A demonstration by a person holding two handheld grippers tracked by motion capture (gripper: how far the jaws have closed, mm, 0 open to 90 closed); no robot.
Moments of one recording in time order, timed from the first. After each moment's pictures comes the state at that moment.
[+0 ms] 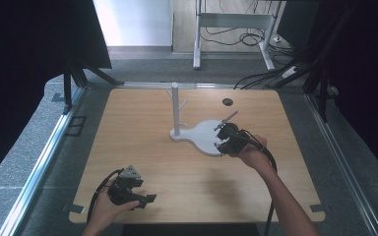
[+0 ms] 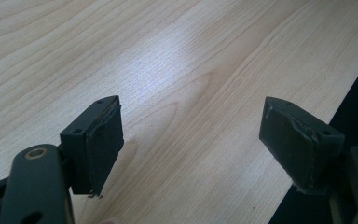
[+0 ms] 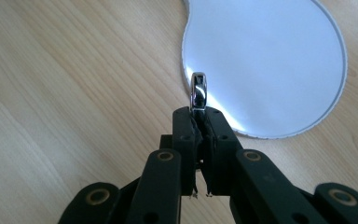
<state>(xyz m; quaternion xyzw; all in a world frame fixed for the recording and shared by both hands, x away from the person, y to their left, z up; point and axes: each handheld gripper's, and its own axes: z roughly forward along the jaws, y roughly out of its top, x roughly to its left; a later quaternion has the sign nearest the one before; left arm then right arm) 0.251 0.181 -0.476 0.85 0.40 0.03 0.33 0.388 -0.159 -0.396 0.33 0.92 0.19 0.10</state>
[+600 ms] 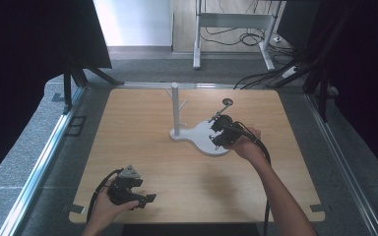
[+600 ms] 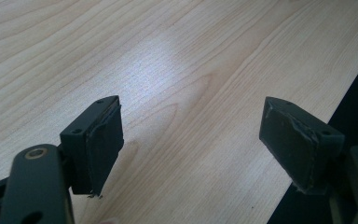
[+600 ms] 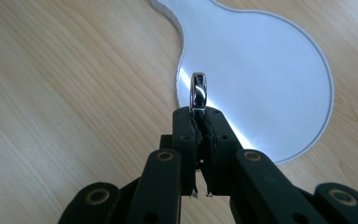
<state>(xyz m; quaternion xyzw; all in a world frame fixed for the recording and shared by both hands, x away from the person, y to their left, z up) 0.251 0.182 -0.474 0.85 0.40 0.03 0.34 0.406 -0.142 -0.384 0.33 0.92 0.20 0.10</state>
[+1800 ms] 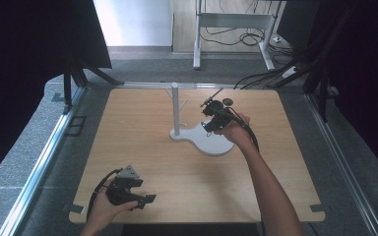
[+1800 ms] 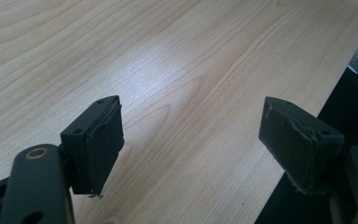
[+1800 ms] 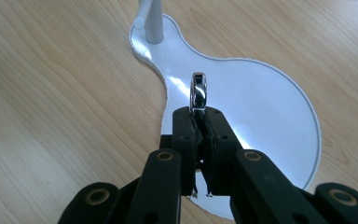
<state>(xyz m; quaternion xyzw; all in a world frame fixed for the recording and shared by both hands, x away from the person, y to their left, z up) 0.248 0.183 -0.470 0.85 0.39 0.02 0.35 0.452 -0.116 -0.377 0.35 0.91 0.22 0.10</state>
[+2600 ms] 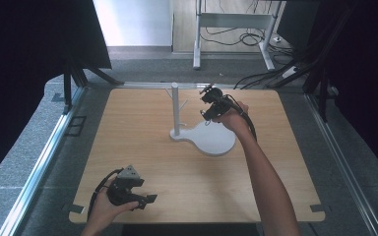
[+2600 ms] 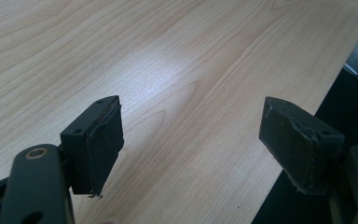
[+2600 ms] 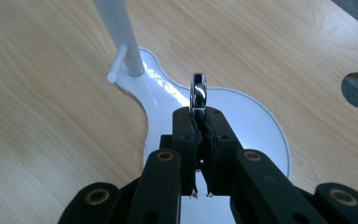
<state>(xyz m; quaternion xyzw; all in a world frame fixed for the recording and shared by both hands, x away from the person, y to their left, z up) 0.247 0.180 -0.466 0.86 0.38 0.02 0.35 0.480 -0.112 -0.355 0.36 0.90 0.22 0.11</state>
